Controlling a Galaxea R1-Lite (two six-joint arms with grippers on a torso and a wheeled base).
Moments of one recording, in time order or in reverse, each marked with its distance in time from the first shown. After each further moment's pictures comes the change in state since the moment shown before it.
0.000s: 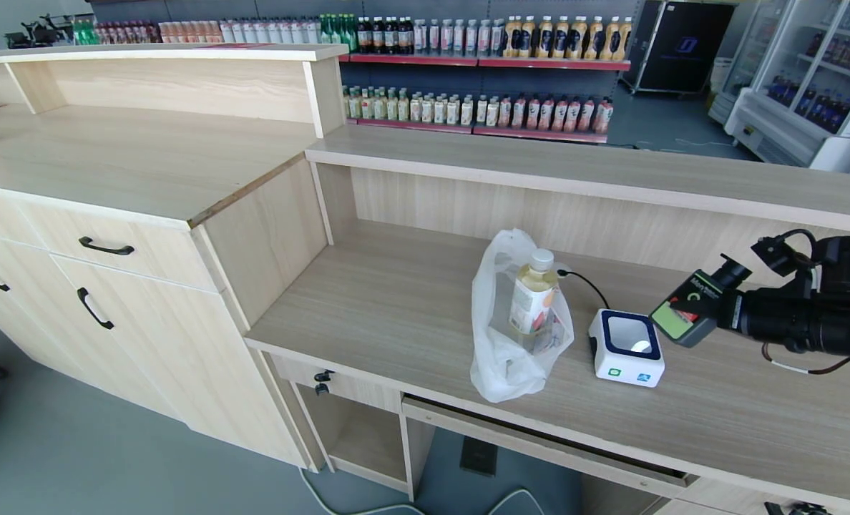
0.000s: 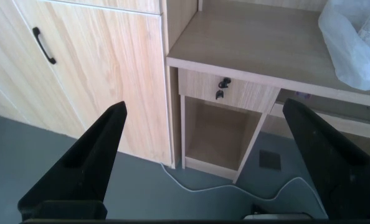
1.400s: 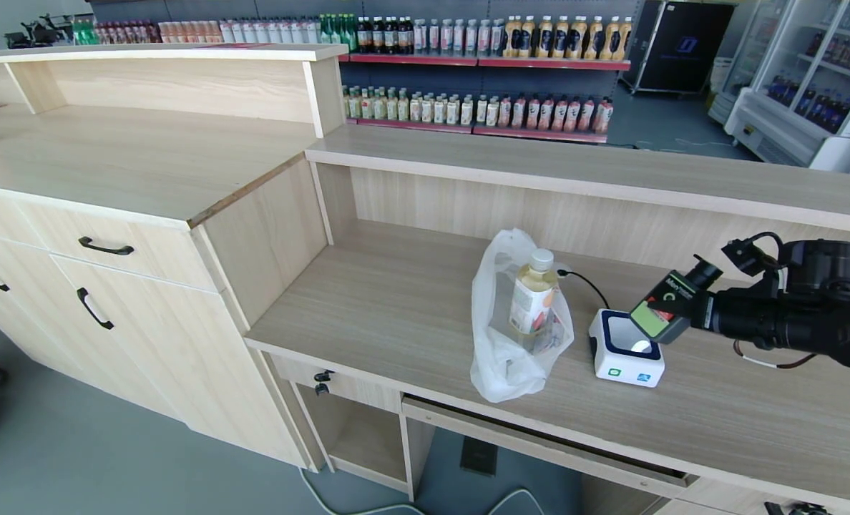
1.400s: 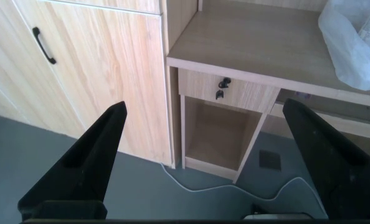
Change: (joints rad) left arm 0.000 0.000 0.000 0.000 0.000 0.000; right arm 0.052 0.082 -0.034 -0.076 -0.006 -0.005
